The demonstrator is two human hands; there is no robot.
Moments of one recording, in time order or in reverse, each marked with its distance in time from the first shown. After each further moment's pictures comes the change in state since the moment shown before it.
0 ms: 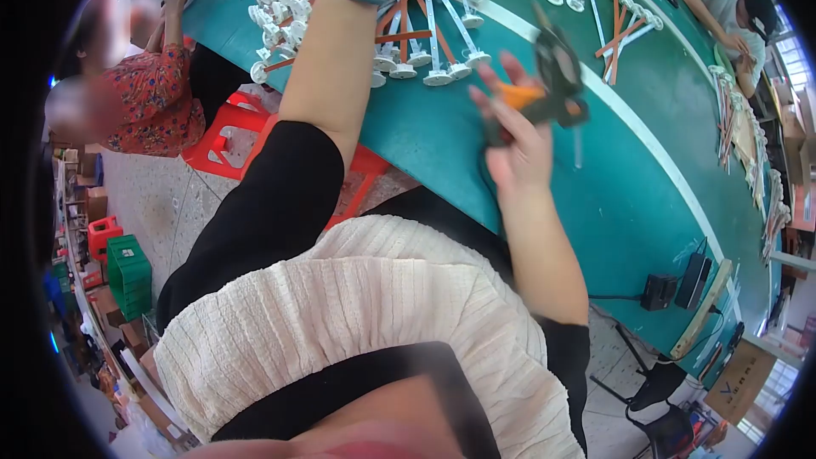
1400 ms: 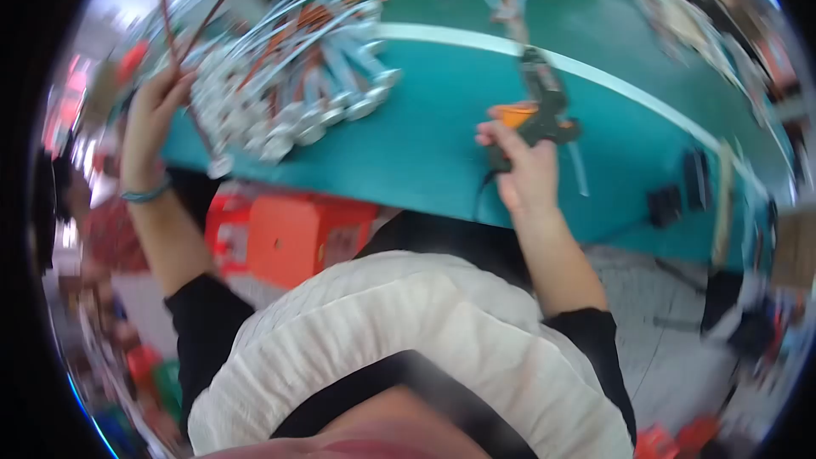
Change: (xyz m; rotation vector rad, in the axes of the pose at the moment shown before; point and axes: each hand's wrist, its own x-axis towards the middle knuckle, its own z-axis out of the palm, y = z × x) left_hand -0.004 0.022 -0.184 0.309 -0.712 -0.265; right_hand -0.071 -0.060 -0.039 -0.248 0.349 -0.228
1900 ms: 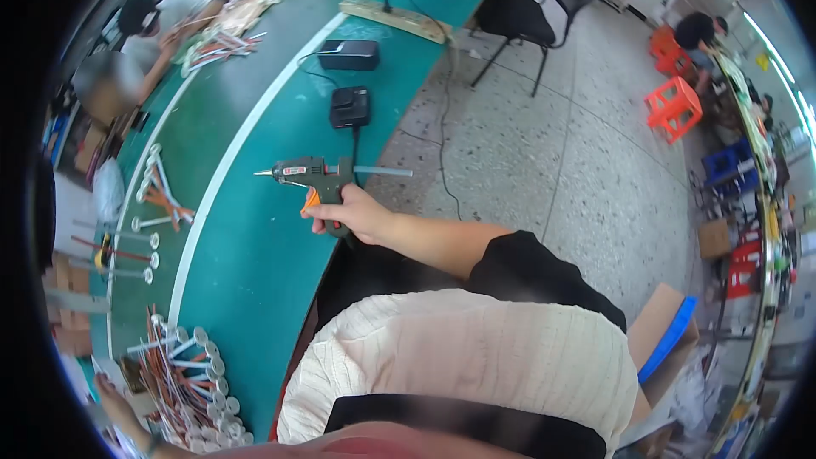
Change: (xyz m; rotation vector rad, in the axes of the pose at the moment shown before) left_hand 0.225 -0.104 0.073 0.282 0.047 0.350; right_hand -0.099 -0.045 -0.130 -0.089 0.307 -0.180
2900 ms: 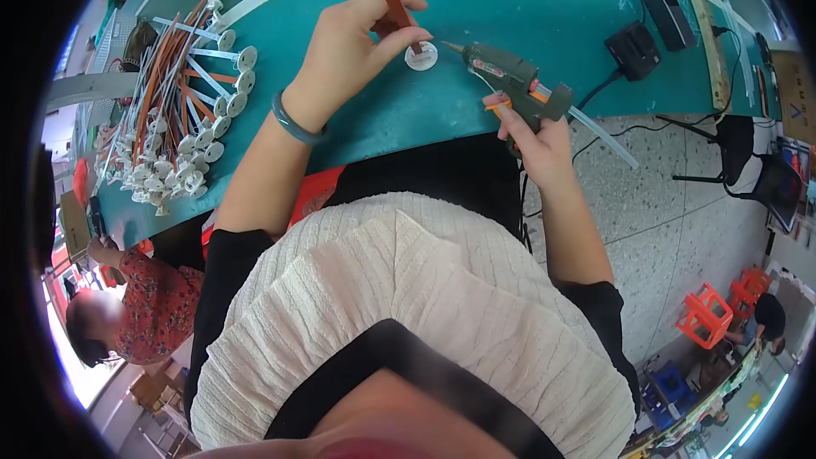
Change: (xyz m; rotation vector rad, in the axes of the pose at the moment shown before) left_hand -0.095 0.434 0.143 -0.893 -0.280 0.181; right_hand -0.002 0.004 0.007 -0.523 -0.169 0.060
